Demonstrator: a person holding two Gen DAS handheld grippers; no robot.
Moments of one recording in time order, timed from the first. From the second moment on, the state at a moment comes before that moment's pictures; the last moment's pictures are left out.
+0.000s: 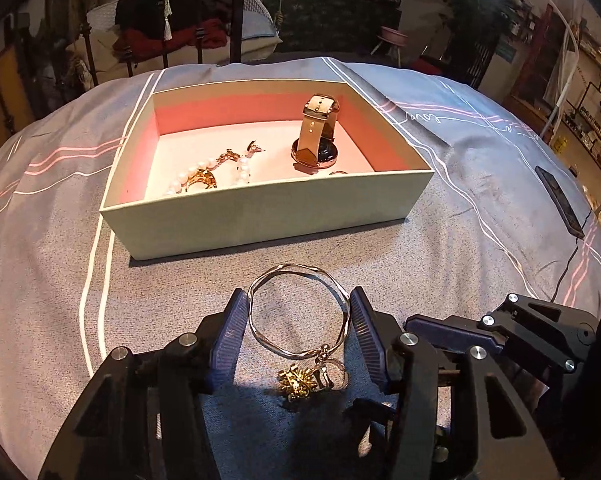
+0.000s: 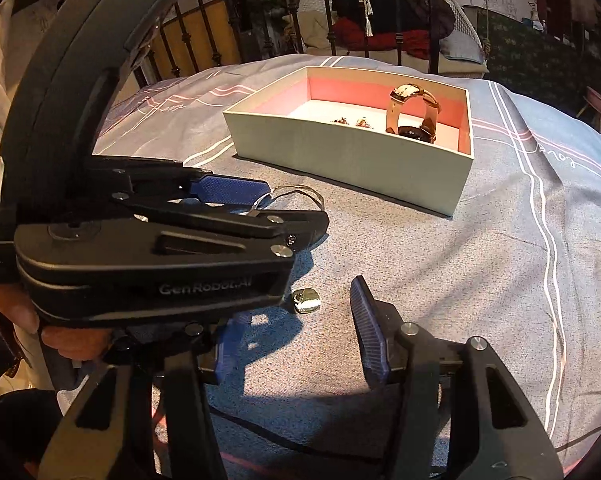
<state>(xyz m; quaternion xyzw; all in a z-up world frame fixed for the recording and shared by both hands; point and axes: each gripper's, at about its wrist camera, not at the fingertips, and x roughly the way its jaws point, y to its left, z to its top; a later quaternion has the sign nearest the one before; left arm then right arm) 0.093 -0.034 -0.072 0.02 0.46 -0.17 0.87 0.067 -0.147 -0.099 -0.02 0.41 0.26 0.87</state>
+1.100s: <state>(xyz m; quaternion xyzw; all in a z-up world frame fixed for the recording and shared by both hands) 0.084 -0.010 -0.030 -0.02 0.42 -0.16 0.89 0.063 -0.157 -0.076 -0.03 0.38 0.25 0.89</state>
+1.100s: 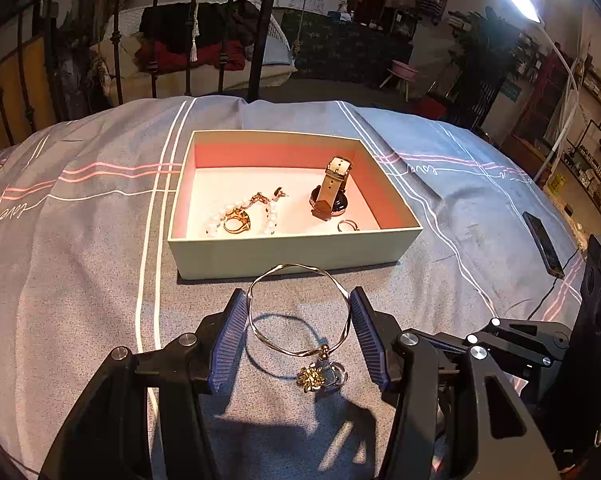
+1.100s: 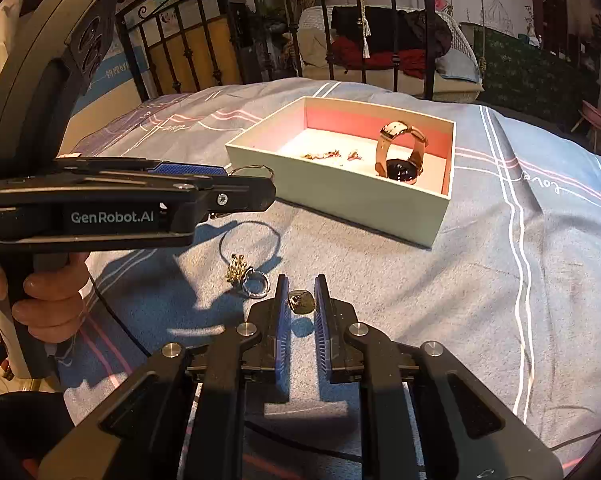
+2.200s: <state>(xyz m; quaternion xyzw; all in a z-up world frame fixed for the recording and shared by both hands) 0.196 -0.026 -0.014 -0.02 0.43 -0.11 0.90 0.178 -0.162 -0.042 -0.01 0.36 0.21 0.91</state>
